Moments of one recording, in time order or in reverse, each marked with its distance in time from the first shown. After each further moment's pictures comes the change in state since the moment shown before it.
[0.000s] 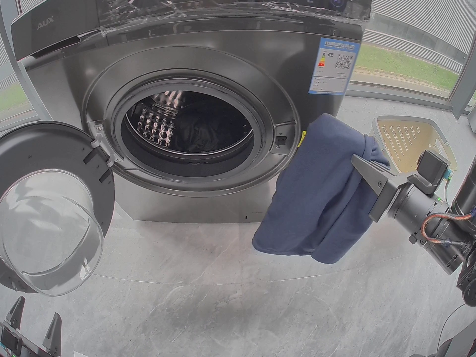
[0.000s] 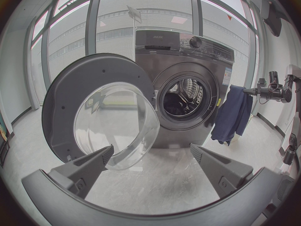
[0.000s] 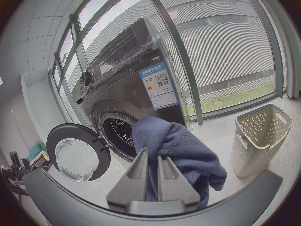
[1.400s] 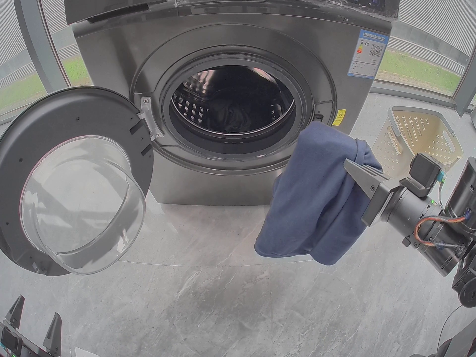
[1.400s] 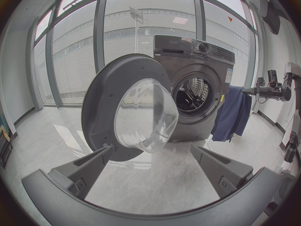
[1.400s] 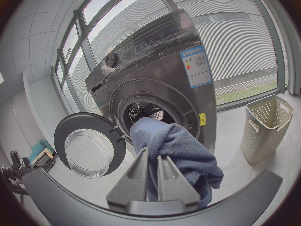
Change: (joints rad) left arm 0.000 0.000 0.000 0.000 0.002 0.016; right arm 0.013 0.027 -0.005 0.000 0.001 0.009
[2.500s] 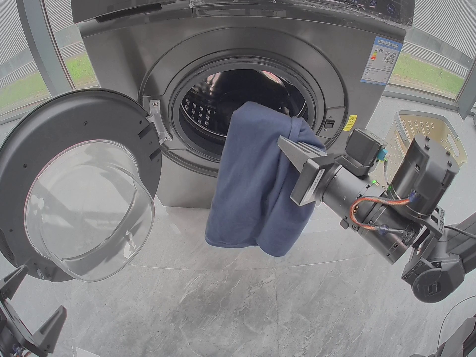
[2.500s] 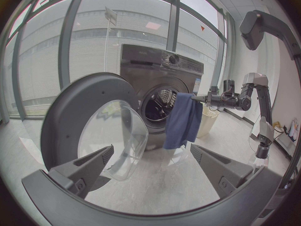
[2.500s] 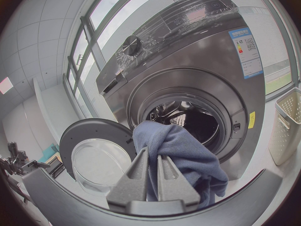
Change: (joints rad) left arm -0.003 0.279 -0.165 -0.141 -0.365 0.061; right arm 0.112 0.259 -0.266 -0.090 0.014 0.009
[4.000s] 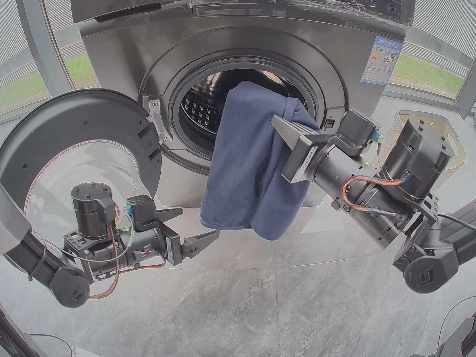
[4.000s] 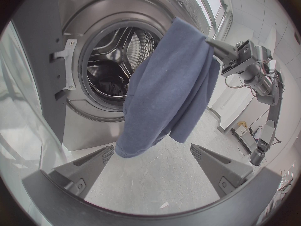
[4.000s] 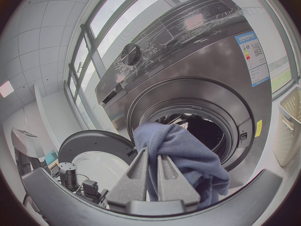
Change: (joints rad) left arm -0.425 1.508 -0.313 -0.940 0.009 -0.073; right arm -0.008 0.039 -0.101 -0.004 0.003 0.010
